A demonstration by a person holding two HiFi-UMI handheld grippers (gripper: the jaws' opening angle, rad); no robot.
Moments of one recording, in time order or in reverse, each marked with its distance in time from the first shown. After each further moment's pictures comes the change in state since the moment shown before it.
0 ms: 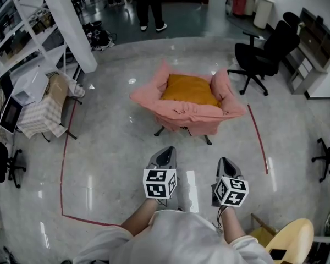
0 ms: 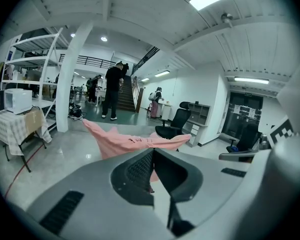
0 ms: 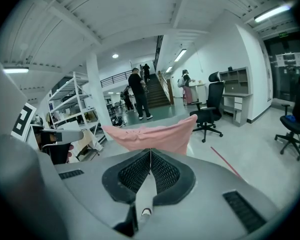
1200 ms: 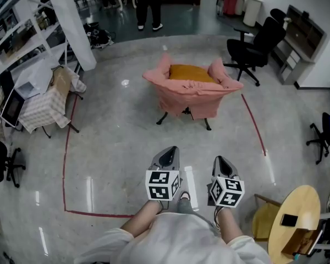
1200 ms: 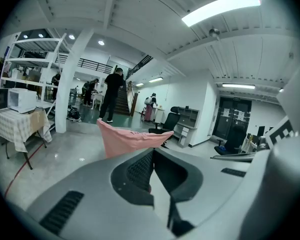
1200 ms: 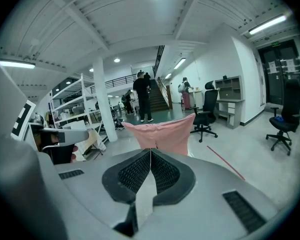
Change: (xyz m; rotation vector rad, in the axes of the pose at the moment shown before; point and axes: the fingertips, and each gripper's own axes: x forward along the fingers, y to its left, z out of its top) left arm -0.190 -0.012 -0.050 0.013 -0.050 -0.081; right arm -0.158 0.118 -0.077 -0.016 -0.058 -0.042
